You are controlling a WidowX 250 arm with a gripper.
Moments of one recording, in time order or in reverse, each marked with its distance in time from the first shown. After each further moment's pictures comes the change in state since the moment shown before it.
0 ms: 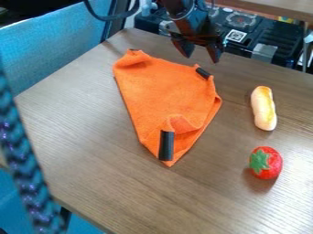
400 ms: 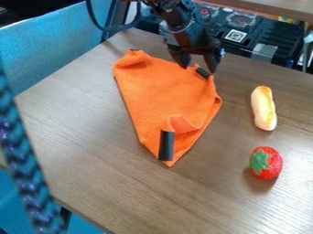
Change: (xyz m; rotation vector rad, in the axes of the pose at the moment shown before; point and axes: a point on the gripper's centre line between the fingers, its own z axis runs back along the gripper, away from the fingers) arm -0.014 0.008 -0.018 0.027 0.032 0.076
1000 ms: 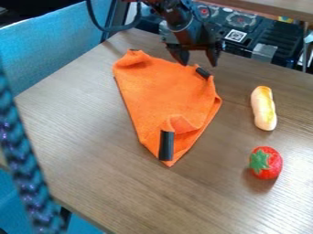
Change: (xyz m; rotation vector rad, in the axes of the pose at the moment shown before) arm 0.010 0.004 -0.001 0.022 -0.067 0.126
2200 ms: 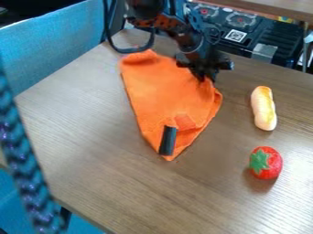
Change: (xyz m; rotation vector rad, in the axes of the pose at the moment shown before) arm -0.018 -0.013 -0.031 -0.021 0.002 -0.045
